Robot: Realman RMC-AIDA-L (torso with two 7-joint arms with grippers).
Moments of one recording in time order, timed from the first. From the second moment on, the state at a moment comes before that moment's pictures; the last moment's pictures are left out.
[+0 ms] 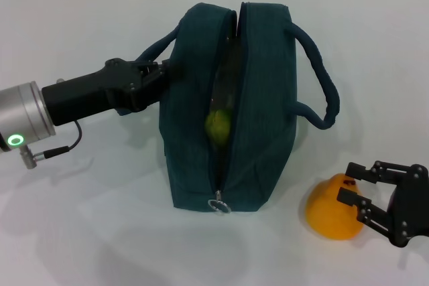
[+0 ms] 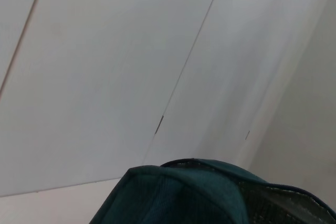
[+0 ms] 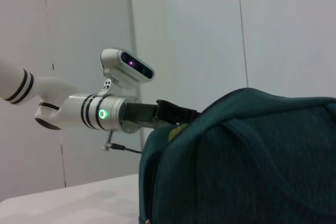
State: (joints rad) left arm -0.44 -2.08 0.82 0.59 1.63 1.56 -1.45; right arm 0.24 1.99 -1.24 -0.34 -1.26 -1.62 0.70
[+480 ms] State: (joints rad) left arm -0.45 -2.08 0.82 0.59 1.63 1.54 -1.45; right arm 0.26 2.00 -1.24 -0.33 -1.26 -1.58 0.70
